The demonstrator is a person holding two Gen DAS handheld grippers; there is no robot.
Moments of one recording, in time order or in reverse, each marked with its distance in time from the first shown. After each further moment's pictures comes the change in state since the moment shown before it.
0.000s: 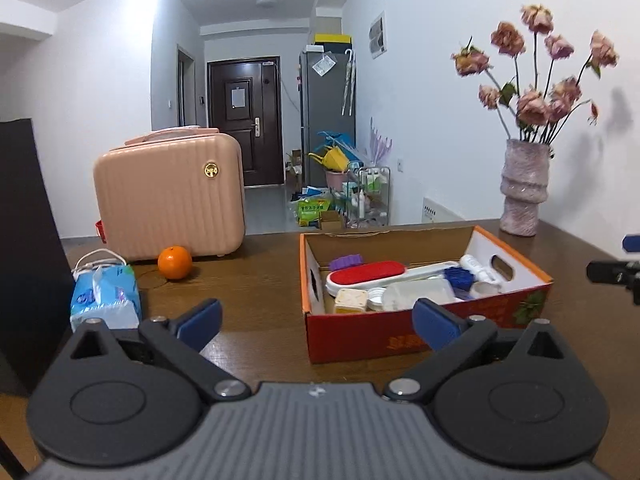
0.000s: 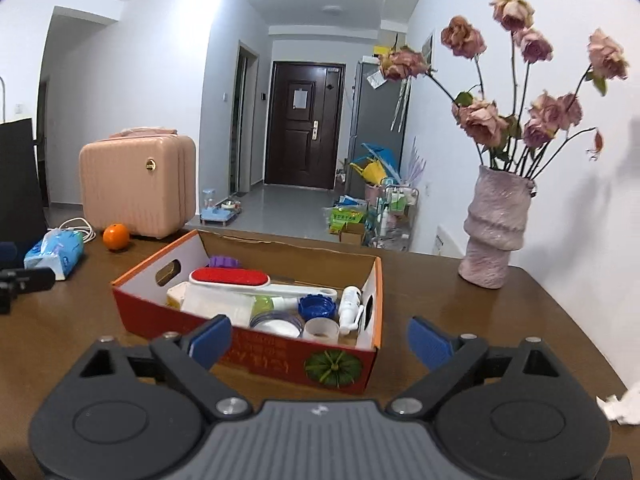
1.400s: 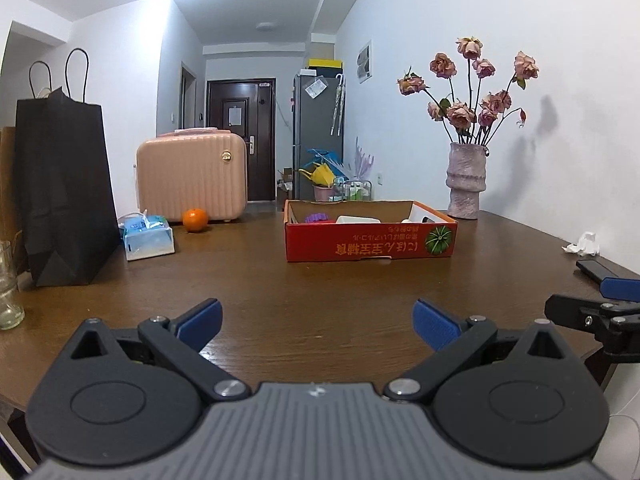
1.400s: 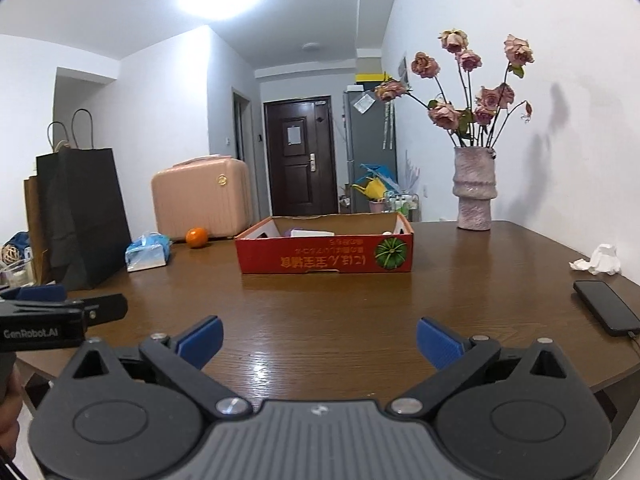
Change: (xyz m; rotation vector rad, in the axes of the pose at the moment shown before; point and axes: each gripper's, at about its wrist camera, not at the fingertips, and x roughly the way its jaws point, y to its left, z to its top) left arm -0.214 -0.023 -0.132 -0.018 -0.078 -0.031; right arm -0.227 0.097 -0.157 0.150 -0.111 0.035
